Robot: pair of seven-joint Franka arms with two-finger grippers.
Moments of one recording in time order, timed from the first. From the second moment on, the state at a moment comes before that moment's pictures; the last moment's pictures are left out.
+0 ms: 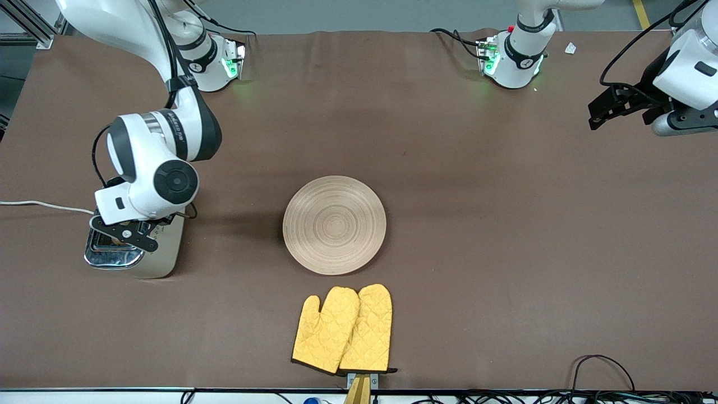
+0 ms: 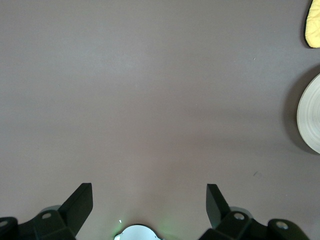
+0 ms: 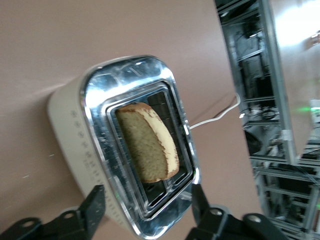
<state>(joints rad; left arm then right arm) -0.16 -0.02 -0.01 -1.49 0.03 1.41 -0.23 0.32 0.37 -0.04 -1.63 -0.61 1.63 0.79</state>
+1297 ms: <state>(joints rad) -0.17 -0.02 -0.01 -1.48 0.03 1.41 -0.23 -0.03 0.06 -0.05 -1.45 -0.08 1.46 0.13</state>
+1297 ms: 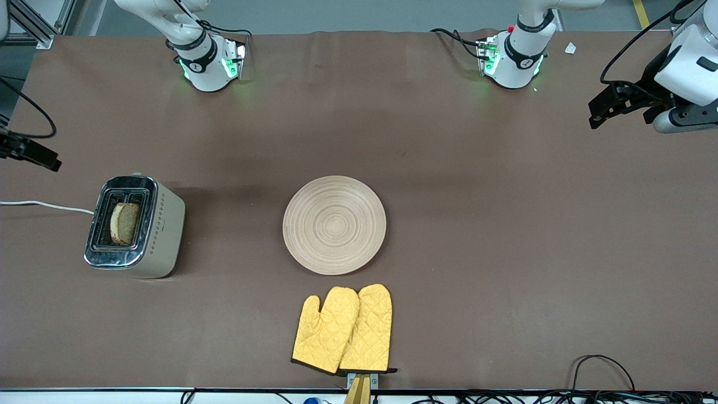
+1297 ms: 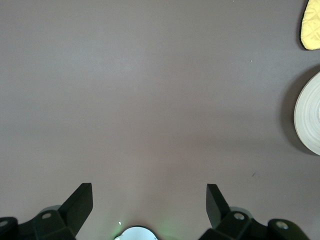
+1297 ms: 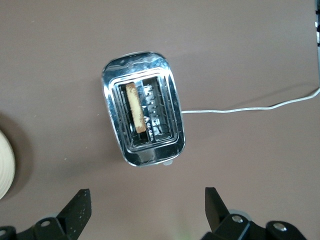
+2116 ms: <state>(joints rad) -0.16 -0.02 -0.01 -1.48 0.03 1.41 -0.23 -0.05 0.05 -0.03 -1.46 0.00 1.46 0.09</state>
